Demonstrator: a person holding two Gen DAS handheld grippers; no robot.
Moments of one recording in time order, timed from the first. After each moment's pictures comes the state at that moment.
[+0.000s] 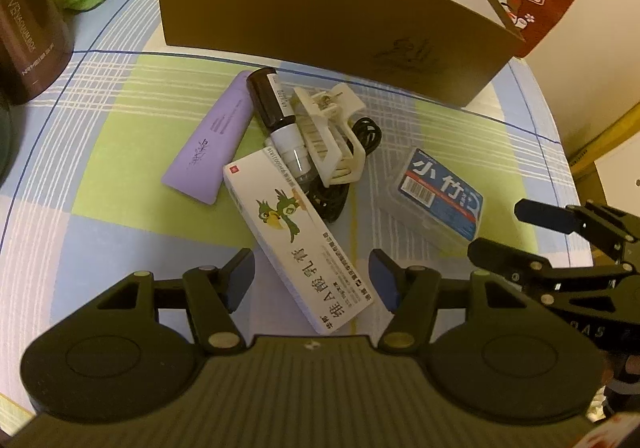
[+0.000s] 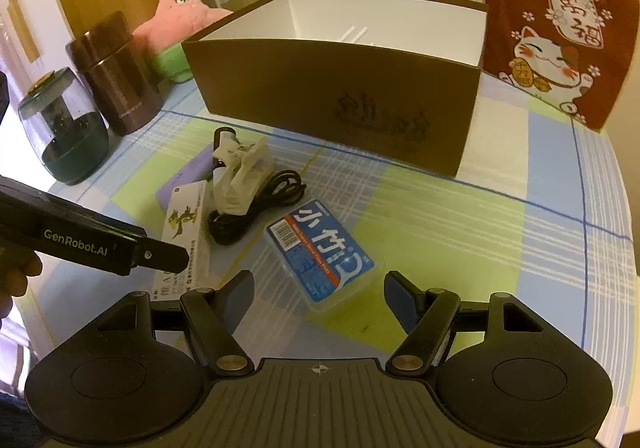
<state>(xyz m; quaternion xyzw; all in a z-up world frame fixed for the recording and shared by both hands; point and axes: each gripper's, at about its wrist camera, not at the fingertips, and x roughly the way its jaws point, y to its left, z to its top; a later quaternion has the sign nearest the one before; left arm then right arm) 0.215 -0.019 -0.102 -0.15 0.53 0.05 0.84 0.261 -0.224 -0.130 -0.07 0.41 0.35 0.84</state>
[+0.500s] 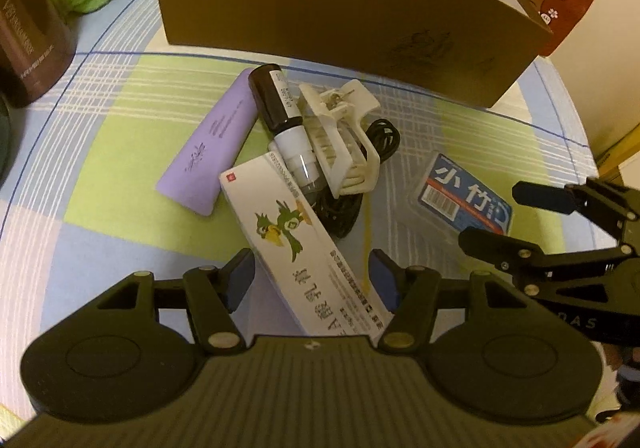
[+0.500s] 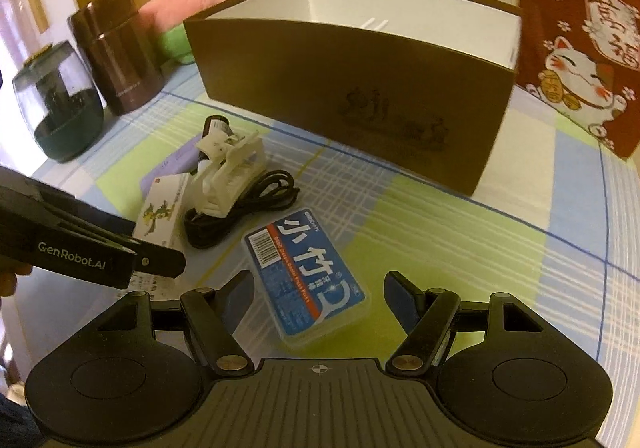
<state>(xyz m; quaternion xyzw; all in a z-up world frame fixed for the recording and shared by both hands) 0.231 -0.030 -0.119 -0.13 0.52 0.08 0.84 0.290 -0.207 -0.154 -0.12 0.40 0.38 0.82</state>
